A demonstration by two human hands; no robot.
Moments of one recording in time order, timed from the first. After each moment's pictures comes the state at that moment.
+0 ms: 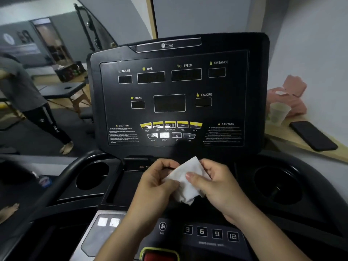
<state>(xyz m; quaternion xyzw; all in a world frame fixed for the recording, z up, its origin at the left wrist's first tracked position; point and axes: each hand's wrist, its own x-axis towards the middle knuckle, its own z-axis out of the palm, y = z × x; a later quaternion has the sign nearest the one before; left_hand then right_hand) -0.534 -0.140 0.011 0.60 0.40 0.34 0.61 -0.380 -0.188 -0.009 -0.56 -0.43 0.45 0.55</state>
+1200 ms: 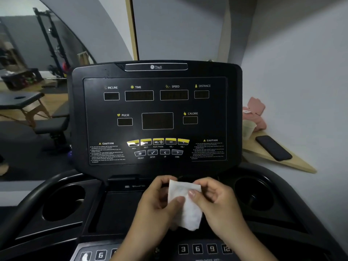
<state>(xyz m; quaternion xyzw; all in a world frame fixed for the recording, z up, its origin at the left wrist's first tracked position) -0.538 -0.134 0.008 0.65 0.33 0.31 0.60 -0.390 -0.205 -0.014 -0.63 -0.42 0.28 0.59</state>
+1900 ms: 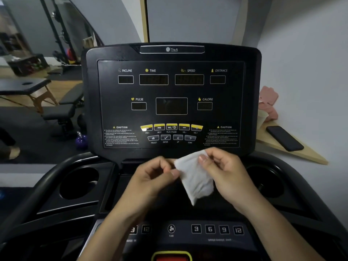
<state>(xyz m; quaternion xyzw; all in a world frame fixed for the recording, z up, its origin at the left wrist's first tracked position) -0.570 -0.094 0.007 0.64 0.21 0.34 0.65 -0.396 -0.187 0.022 -0.62 -0.48 0.29 0.55</state>
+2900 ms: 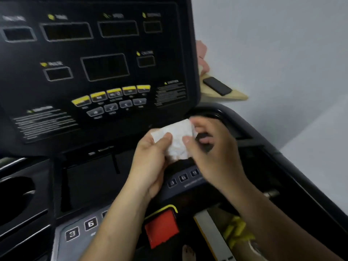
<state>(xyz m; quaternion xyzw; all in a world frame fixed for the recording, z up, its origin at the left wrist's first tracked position) -0.517 -0.131 -0.006 0.47 0.25 0.20 0.82 -0.440 -0.245 -0.001 -0.80 -0.36 -0.05 0.49</state>
